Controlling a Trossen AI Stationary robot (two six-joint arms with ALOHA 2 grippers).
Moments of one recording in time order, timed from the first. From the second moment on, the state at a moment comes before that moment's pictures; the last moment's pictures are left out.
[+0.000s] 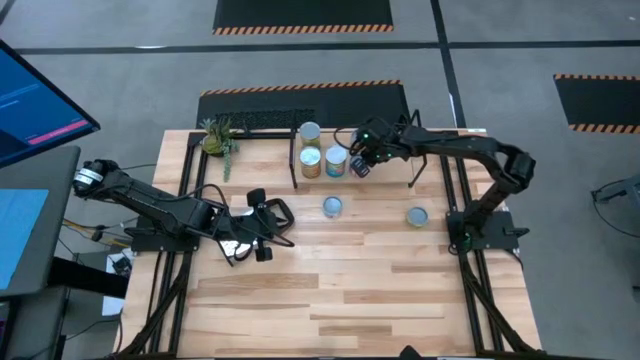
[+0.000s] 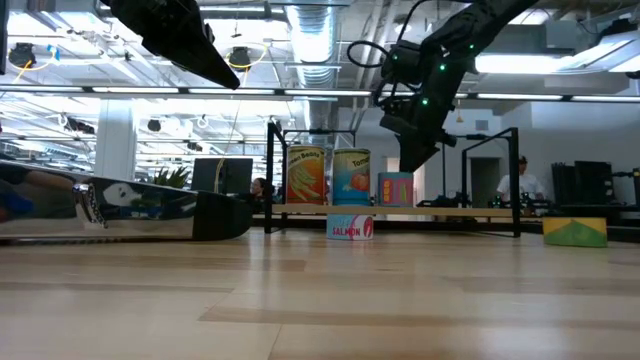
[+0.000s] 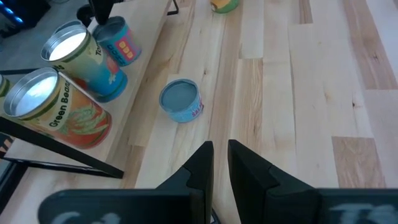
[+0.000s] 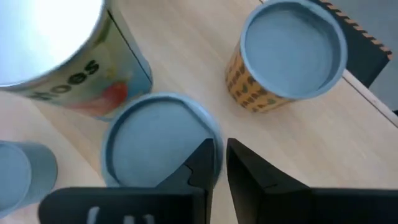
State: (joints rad) left arm -0.30 1.20 0.81 -0.35 -0.50 -0.14; right arm -0.53 1.62 1.15 -0.55 0.16 0.21
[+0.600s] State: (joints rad) left arm -0.30 1.20 0.81 -0.35 -0.50 -0.14; right arm -0.46 1.57 1.15 -0.54 0.15 0.18
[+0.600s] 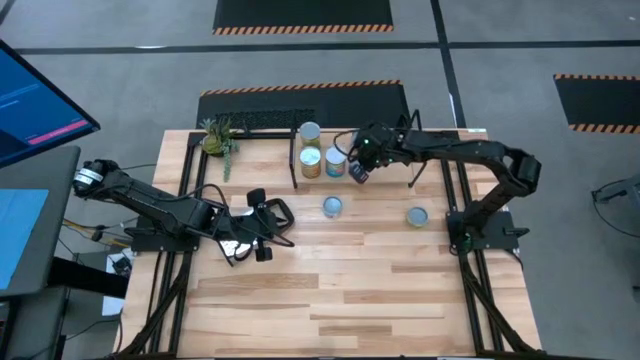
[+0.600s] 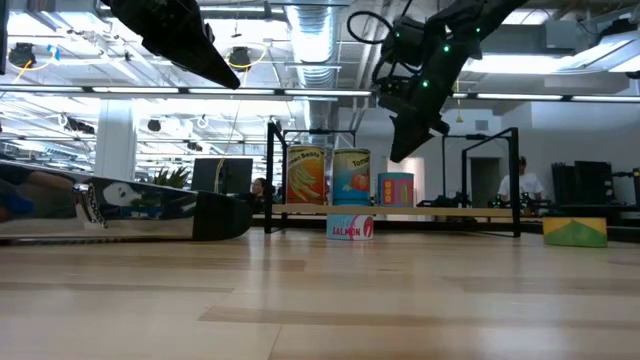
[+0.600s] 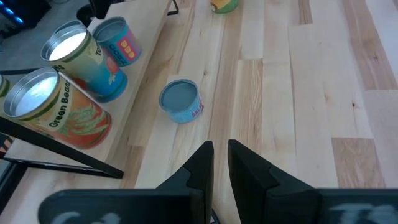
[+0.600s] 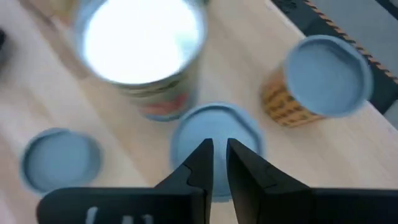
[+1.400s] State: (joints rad) left arm -0.30 1.20 0.81 -0.34 -0.50 -0.14; right arm -0.40 1.58 1.15 -0.54 0.10 0.18
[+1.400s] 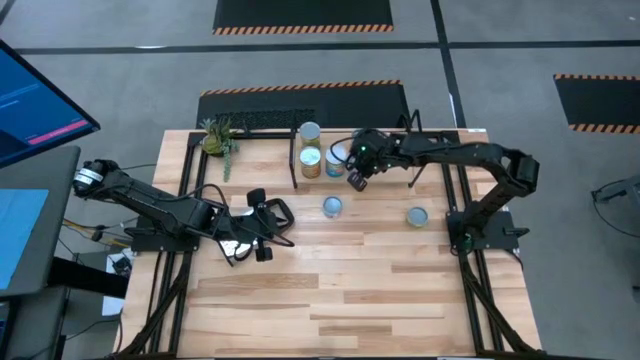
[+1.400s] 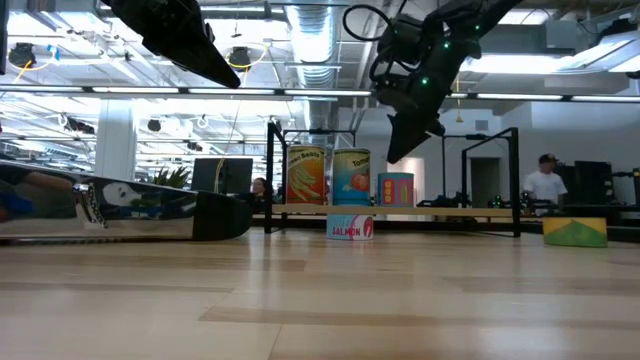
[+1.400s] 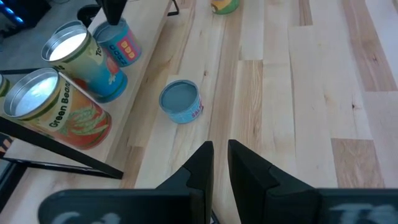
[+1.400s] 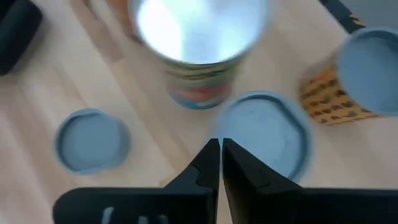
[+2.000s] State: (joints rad) left arm -0.30 1.20 0.81 -0.34 -0.50 -0.15; right arm -0.36 1.58 1.15 -0.53 0.21 0.20
